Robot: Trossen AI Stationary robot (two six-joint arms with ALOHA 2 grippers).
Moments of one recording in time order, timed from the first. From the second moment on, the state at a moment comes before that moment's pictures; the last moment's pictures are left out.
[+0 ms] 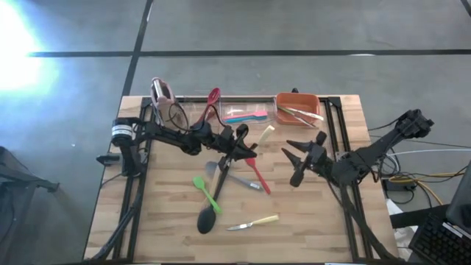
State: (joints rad) left arm 0.16 1.79 0.90 1.27 0.58 -0.32; right arm 0.55 1.04 0.78 0.12 1.15 0.12
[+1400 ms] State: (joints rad) left arm 0.16 1.79 0.91 1.35 0.60 -0.35; right arm 0.18 1.24 0.81 0.72 0.36 0.00
